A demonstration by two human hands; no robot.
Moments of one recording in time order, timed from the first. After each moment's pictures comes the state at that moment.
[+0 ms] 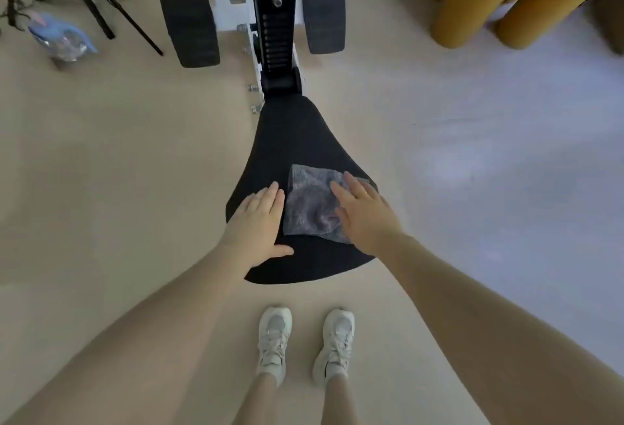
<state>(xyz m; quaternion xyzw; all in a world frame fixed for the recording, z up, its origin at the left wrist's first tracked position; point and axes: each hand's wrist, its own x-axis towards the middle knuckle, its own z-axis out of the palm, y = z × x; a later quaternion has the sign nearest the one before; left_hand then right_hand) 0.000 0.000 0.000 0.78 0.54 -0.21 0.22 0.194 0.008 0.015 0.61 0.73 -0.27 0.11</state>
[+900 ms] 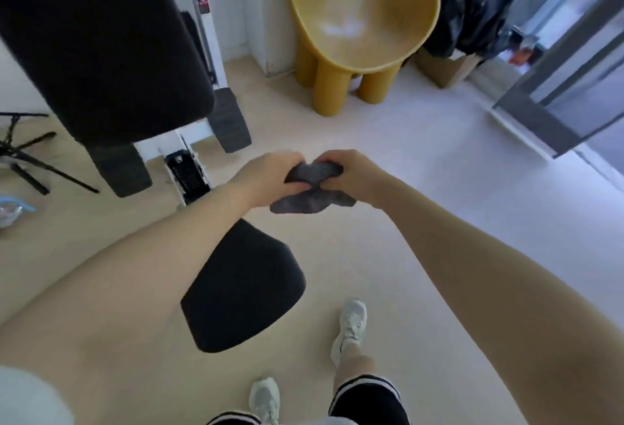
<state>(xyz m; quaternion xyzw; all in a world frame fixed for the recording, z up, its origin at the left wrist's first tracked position) 0.152 0.095 0.270 0.90 0.34 0.03 0.28 0.311 0.026 0.294 0.71 0.59 -0.35 -0.16</state>
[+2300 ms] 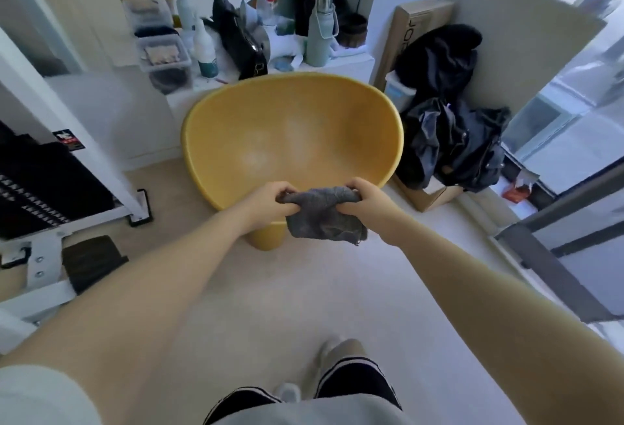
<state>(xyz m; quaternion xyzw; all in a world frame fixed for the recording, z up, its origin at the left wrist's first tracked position) 0.758 0.626 0.267 0.75 0.45 0.10 0.47 0.944 0.547 0.304 0.73 0.49 -0.40 -0.25</state>
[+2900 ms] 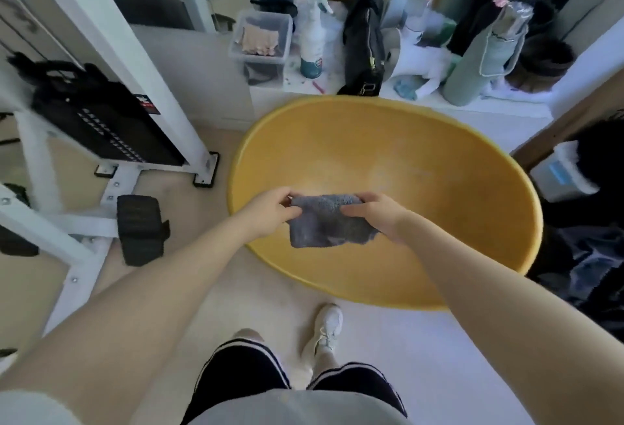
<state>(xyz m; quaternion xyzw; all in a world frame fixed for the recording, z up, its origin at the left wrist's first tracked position) 0.792 0.880 0.207 0.52 0.67 0.18 0.50 0.993 0.922 0.236 0.60 0.53 -0.60 -0.05</state>
